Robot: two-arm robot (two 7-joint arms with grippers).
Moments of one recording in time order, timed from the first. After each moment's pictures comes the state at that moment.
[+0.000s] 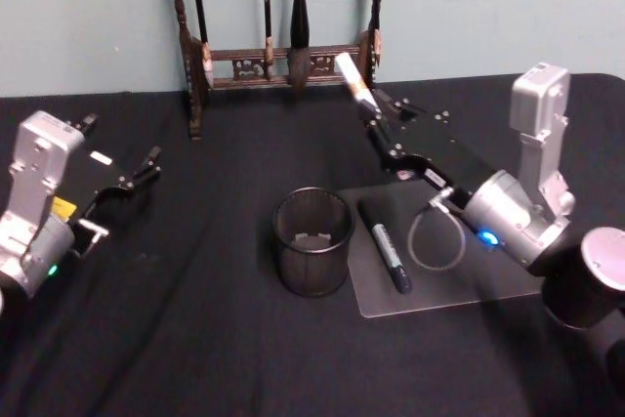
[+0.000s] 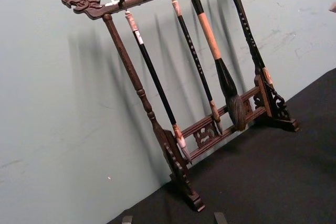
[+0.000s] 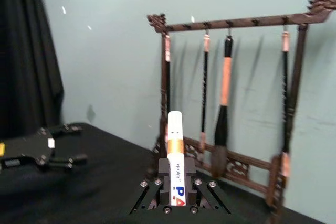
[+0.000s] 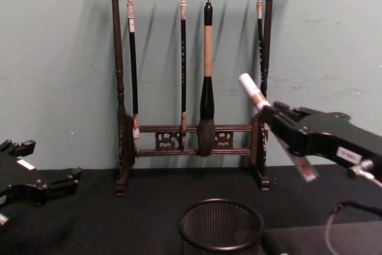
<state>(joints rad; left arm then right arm) -0.20 0.60 0.45 -1.41 -0.25 -0.12 0.03 0.22 0.29 -0.32 -1.42 0.39 -0.18 0.47</state>
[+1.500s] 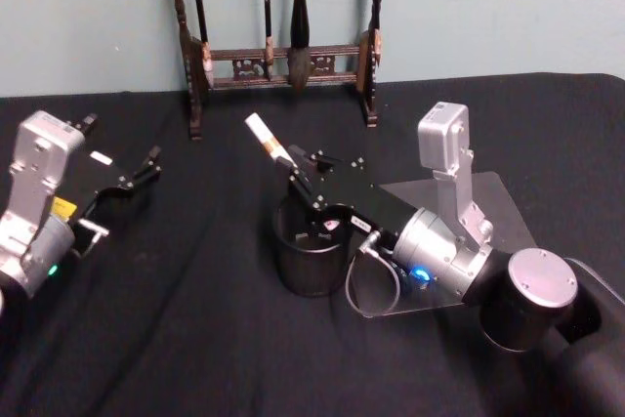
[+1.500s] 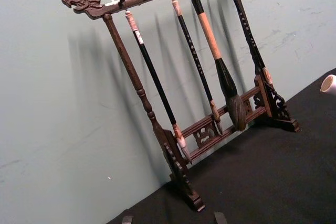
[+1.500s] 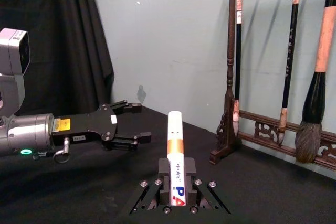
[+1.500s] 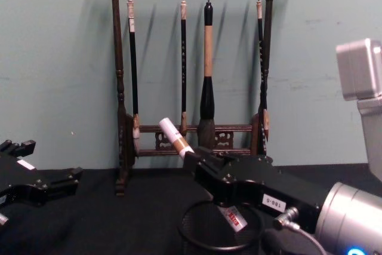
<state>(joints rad) -0.20 0.60 0.45 -1.41 -0.25 -0.12 0.03 0.27 0.24 -0.48 -1.33 0.42 -0.16 0.52</state>
